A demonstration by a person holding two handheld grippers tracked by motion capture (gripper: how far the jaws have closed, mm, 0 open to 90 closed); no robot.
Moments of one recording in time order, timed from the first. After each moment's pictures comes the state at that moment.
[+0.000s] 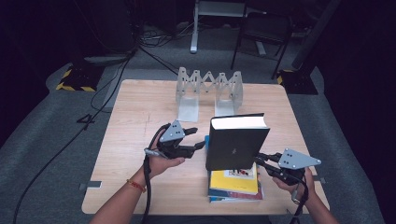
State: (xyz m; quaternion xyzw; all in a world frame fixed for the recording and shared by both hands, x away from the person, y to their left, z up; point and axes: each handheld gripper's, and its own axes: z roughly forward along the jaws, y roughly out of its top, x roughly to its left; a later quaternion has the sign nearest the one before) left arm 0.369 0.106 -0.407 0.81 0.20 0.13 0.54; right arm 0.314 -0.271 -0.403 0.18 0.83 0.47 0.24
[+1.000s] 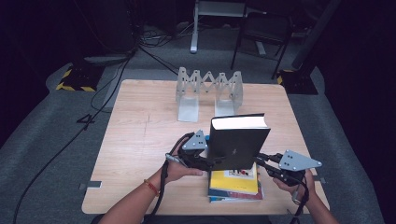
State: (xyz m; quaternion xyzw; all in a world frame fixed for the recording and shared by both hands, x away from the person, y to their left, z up) left arm 0.363 0.046 -0.412 0.82 0.14 0.08 0.54; right arm 0.312 -0.272 -0.405 0.18 0.83 0.47 0.25
